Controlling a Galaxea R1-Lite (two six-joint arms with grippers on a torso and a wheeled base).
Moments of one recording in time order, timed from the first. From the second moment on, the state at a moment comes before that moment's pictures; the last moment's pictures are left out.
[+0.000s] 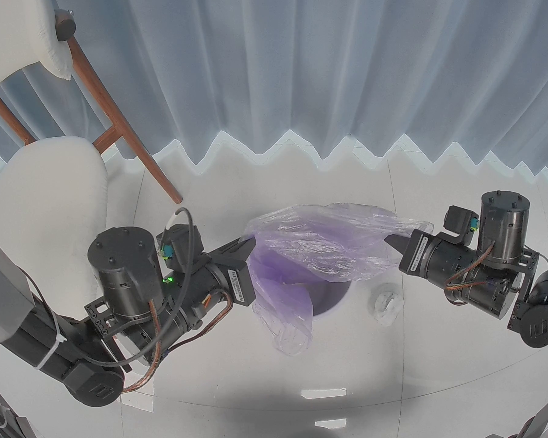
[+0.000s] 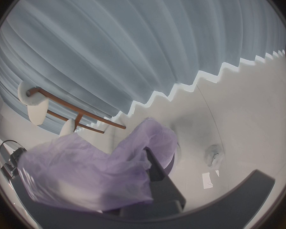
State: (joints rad) left arm -0.70 1.83 -0.56 -1.24 0.15 -0.23; right arm 0.57 1.65 -0.63 -0.75 -0.09 0.52
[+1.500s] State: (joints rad) left arm -0.49 1.78 -0.47 -1.08 -0.06 -0.24; right arm 0.53 1.47 -0.48 -0.89 0.04 0.48
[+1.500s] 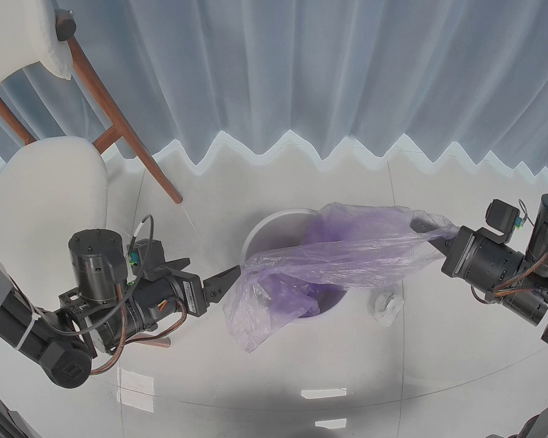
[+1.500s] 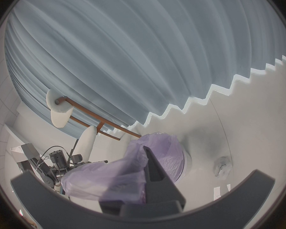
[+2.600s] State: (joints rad) left arm -0.53 2.00 -0.43 -1.30 -0.02 -0.21; right arm 0.54 1.46 -0.48 -0.89 0.04 0.48
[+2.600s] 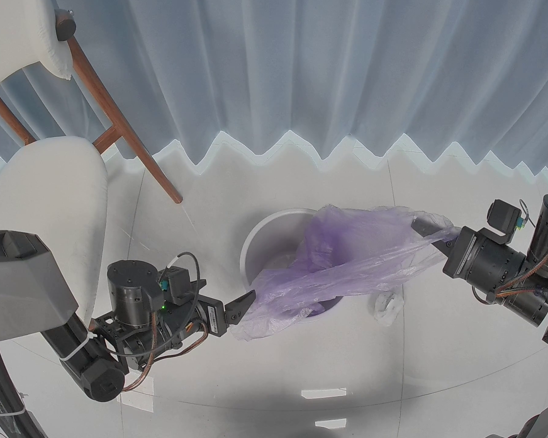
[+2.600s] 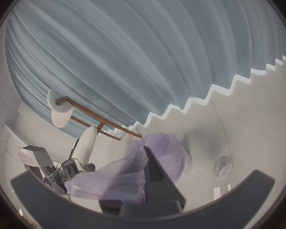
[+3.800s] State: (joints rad) left arm -0.62 1.99 -0.47 -1.49 -0.04 -0.20; right arm 0.54 1.47 -0.46 -0.89 0.04 0.45
